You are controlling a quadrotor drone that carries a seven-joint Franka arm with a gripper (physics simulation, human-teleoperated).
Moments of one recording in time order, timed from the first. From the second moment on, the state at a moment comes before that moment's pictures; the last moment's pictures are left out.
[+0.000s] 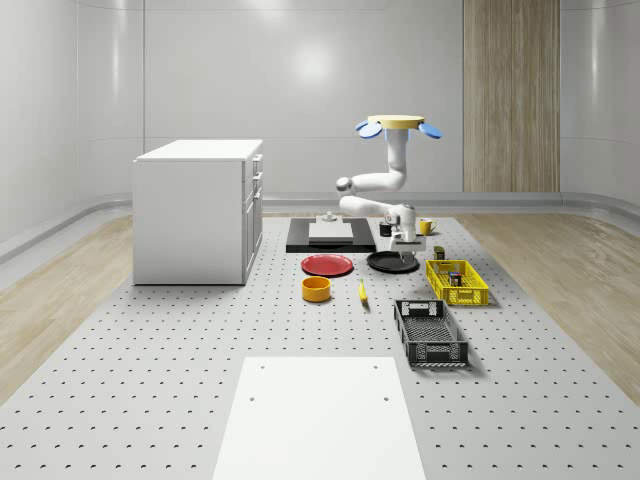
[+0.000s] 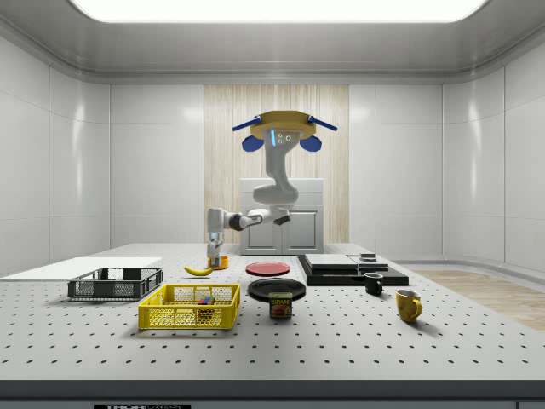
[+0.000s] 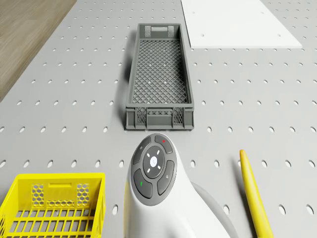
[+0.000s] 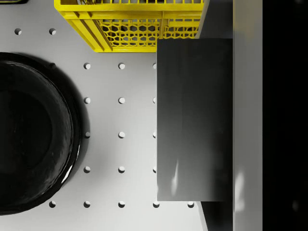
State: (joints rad) arm -1.25 -1.40 1.07 -2.72 -2.10 1.61 1.67
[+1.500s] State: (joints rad) arm -1.24 -1.40 1.07 -2.72 -2.10 1.60 1.67
